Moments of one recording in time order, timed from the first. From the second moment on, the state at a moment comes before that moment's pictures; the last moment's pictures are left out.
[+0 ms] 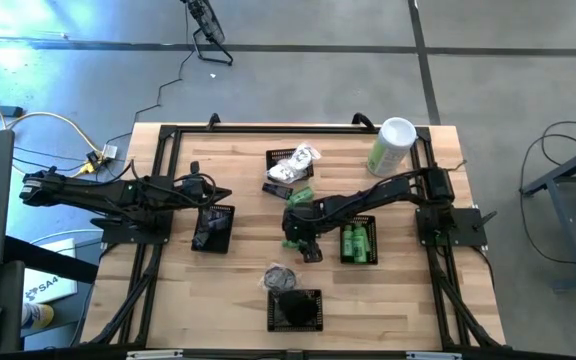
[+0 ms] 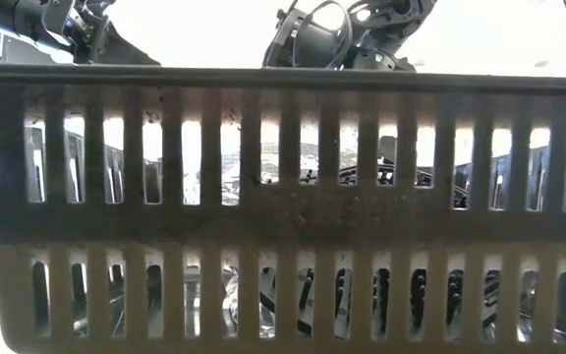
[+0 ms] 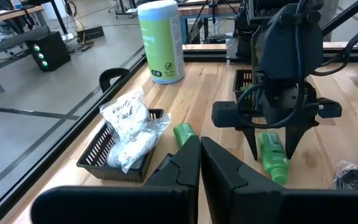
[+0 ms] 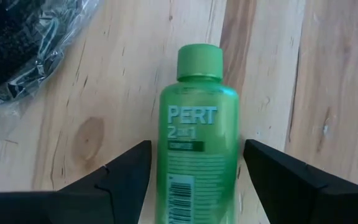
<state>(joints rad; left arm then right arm) -0.09 0.52 0.41 -0.08 -0.36 0.02 0.07 2.01 1.28 -0.38 -0.10 -0.06</state>
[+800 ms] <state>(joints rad) -0.09 0.52 0.41 -0.08 -0.36 0.02 0.07 2.01 1.28 -0.38 -0.10 -0.05</state>
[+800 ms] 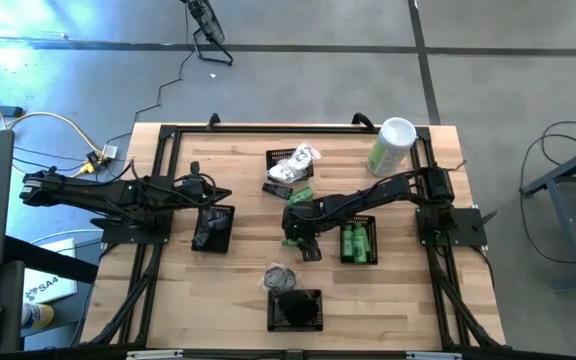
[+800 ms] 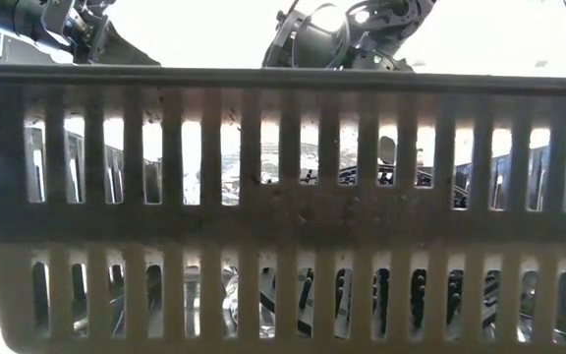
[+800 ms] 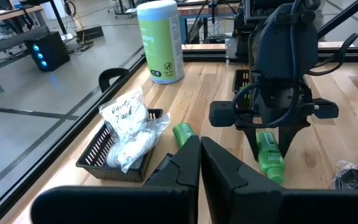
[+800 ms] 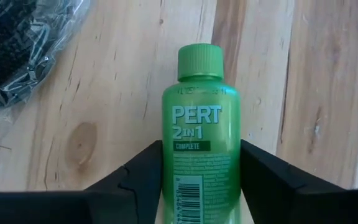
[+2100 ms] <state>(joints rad) -0.09 0.52 0.41 -0.09 -0.36 0.02 0.13 1.51 1.28 -0.94 0.25 0.61</state>
